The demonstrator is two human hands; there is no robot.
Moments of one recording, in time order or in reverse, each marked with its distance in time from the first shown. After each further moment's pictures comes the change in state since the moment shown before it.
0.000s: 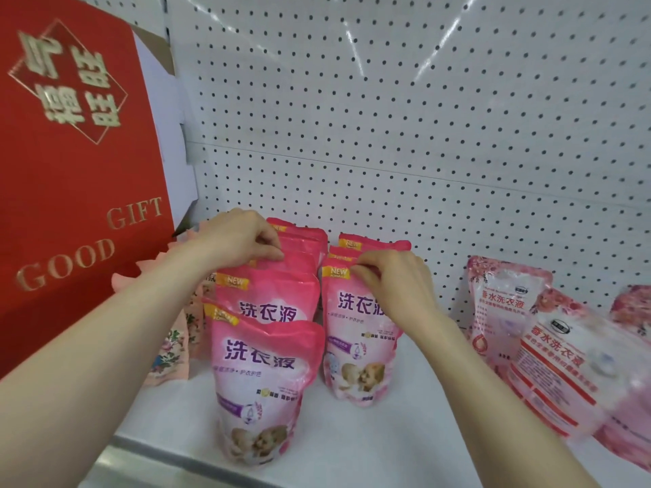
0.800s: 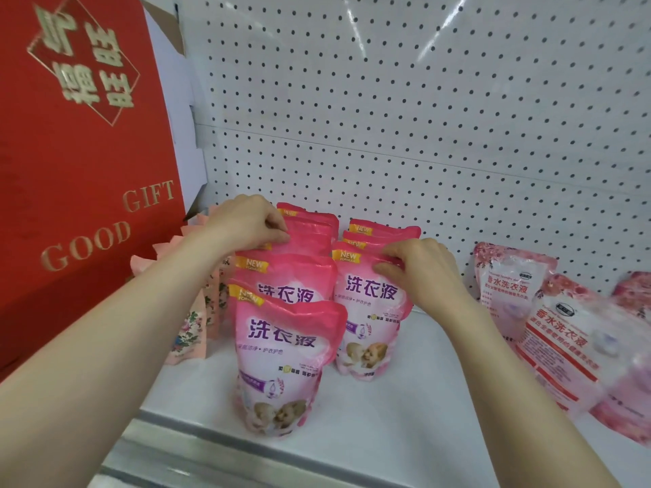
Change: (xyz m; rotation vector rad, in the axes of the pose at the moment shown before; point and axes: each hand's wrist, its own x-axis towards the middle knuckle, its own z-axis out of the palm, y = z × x) left_hand -0.007 -0.007 0.002 -0.098 0.029 -0.081; right_hand -0.008 0.002 -0.016 -0.124 -0.135 0.032
